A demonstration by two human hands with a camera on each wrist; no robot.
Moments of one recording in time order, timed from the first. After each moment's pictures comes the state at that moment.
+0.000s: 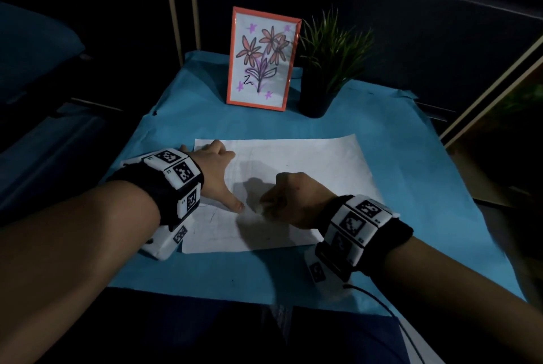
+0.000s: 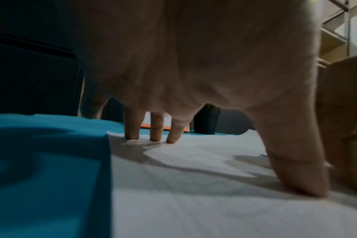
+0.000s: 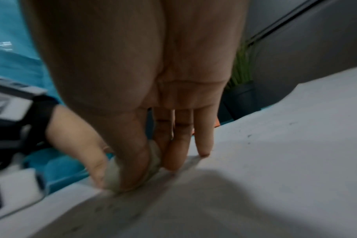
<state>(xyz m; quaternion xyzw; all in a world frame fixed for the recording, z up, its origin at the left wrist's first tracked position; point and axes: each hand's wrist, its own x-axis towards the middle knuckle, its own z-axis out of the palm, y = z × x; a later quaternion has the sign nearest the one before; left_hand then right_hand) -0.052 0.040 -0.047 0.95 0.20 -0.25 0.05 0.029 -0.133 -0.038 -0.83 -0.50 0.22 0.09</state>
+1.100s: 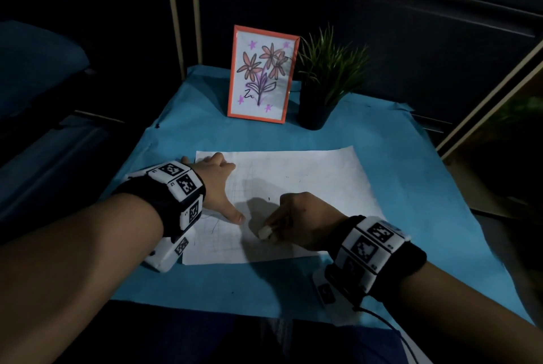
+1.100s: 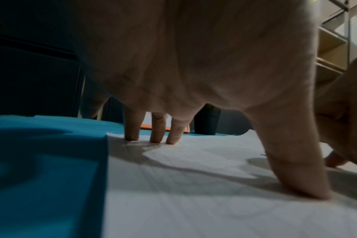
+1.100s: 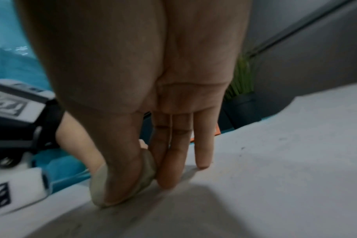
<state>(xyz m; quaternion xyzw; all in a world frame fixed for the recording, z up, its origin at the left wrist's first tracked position) -0.052 0.040 -0.046 0.94 0.21 -0.25 0.05 0.029 -0.146 -0.044 -0.82 -0.50 0.26 0.09</state>
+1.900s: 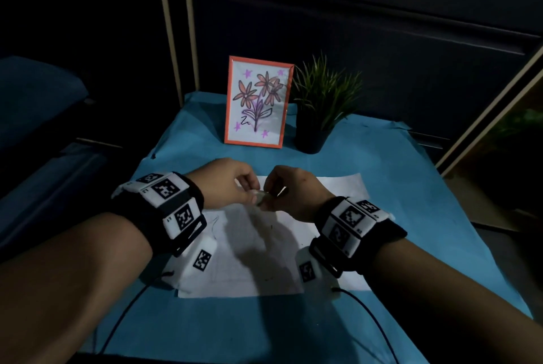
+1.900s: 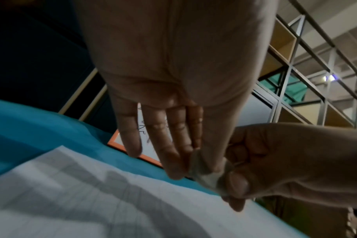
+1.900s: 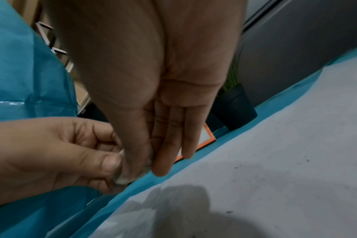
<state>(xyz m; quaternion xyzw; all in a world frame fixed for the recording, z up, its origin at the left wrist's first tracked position) -0.023 0.047 -0.019 0.92 0.14 -0.03 0.36 0.075 -0.099 -0.026 -0.84 -0.43 0.18 0.28</state>
